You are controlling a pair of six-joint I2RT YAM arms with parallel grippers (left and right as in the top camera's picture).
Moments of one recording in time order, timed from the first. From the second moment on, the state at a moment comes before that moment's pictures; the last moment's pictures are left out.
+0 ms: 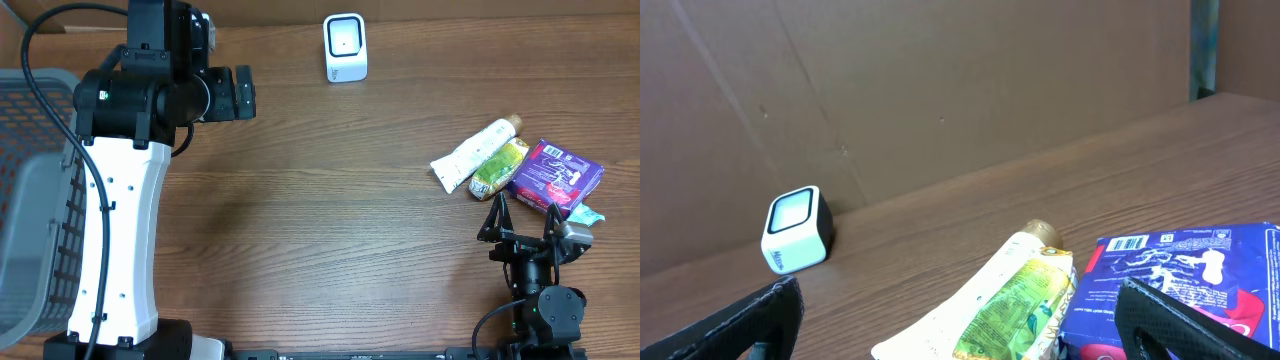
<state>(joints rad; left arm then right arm) -0.11 1.62 1.97 -1.31 0.00 -0.18 0.07 0.01 0.02 -0.02 0.16 0.30</state>
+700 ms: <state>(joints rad) -0.11 1.55 1.89 -1.21 0.00 -0.15 0.07 0.01 0.02 -0.02 0.16 0.30</state>
